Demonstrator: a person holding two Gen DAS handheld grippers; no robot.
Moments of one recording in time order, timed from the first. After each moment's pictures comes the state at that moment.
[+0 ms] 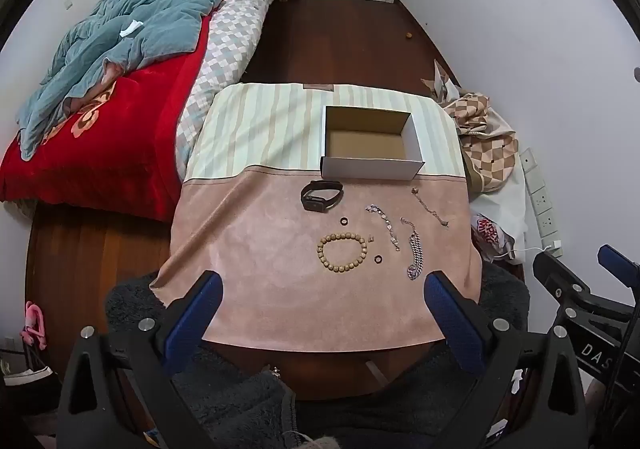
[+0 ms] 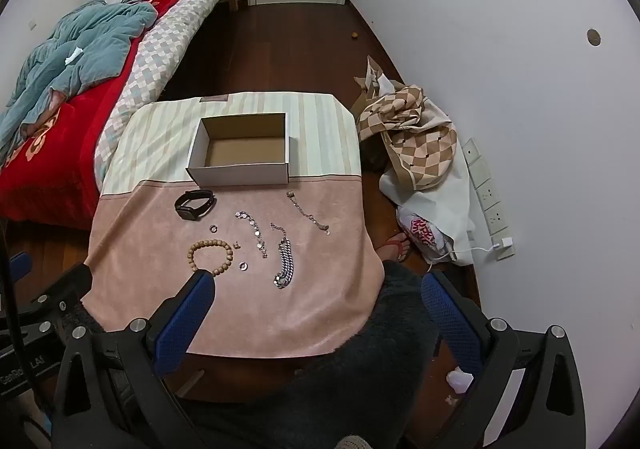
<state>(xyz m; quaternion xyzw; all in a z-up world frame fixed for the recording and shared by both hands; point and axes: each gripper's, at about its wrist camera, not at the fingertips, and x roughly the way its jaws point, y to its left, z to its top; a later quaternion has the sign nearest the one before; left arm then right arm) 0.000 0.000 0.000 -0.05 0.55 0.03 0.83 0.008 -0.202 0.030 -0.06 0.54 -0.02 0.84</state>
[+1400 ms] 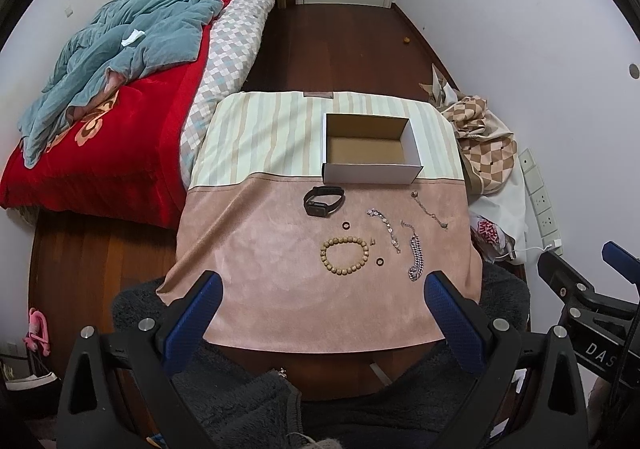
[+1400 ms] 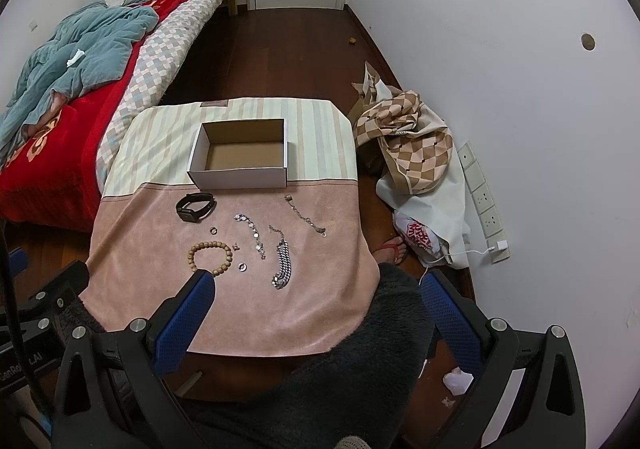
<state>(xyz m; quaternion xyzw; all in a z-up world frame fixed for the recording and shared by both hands) -0.005 -0.001 0.013 -0.04 0.54 0.03 0.84 0.001 -0.209 0.042 -0.06 0.53 -0.02 0.85</state>
